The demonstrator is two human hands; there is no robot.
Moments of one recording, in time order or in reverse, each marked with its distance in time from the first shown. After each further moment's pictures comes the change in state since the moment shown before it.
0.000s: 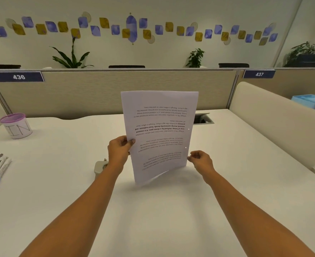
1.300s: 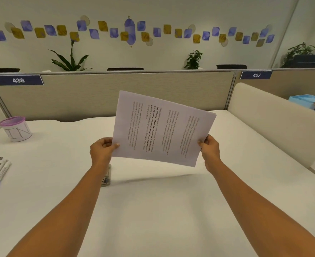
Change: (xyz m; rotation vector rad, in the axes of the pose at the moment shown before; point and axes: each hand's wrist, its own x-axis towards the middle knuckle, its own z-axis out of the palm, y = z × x) left_hand 0.013 -0.001 -0.037 0.112 0.180 -0.079; right_hand 0.005 -0.037 -0.019 0.328 0.150 -0.131
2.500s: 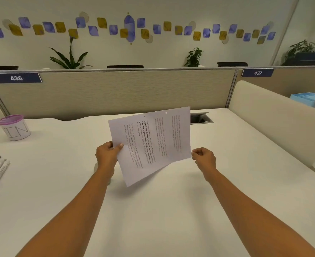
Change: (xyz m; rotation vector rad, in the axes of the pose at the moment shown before) left_hand -0.009 -0.010 0.014 -0.052 -0.016 -0.051; right_hand -0.010 0.032 0.004 -0.276 -0.005 0.098
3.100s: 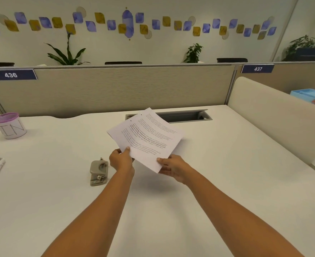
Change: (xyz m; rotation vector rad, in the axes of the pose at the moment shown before) left_hand -0.015 -0.016 0.056 -0.321 0.211 -0.277; right_hand -0.035 -0.014 0.052 0.360 -0.654 0.294
